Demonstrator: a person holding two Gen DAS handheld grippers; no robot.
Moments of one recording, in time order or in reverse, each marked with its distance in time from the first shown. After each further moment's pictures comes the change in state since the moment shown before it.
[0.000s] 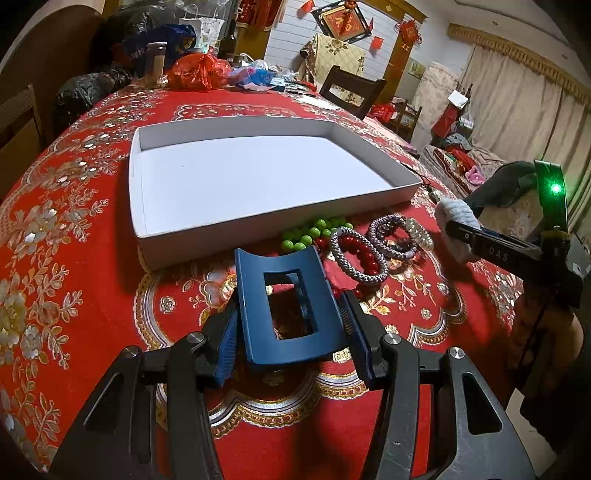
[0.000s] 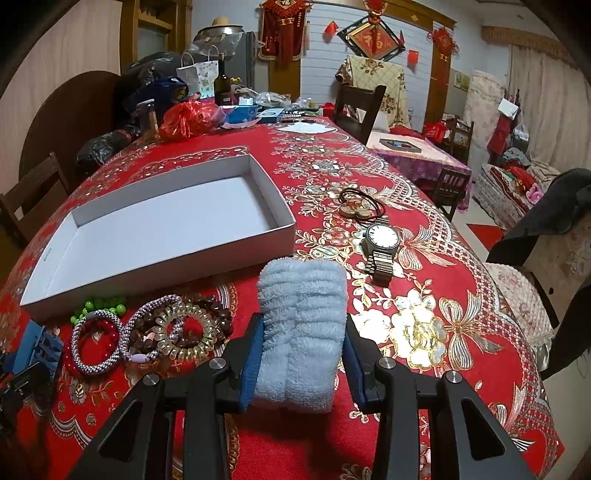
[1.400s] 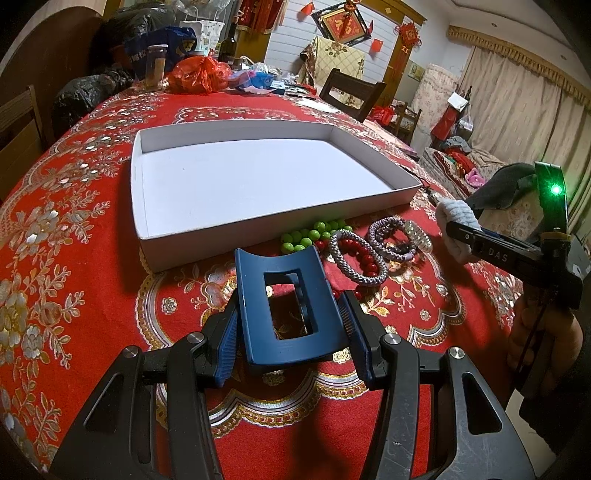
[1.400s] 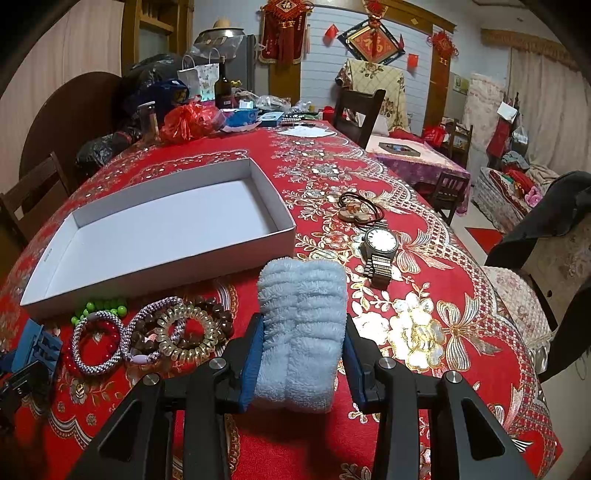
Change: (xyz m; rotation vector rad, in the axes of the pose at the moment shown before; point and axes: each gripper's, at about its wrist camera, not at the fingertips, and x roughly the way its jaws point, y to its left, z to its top) left arm -0.004 0.000 -0.001 0.000 -0.014 0.001; right arm -0.002 0.001 0.001 -0.003 -0.017 -0.005
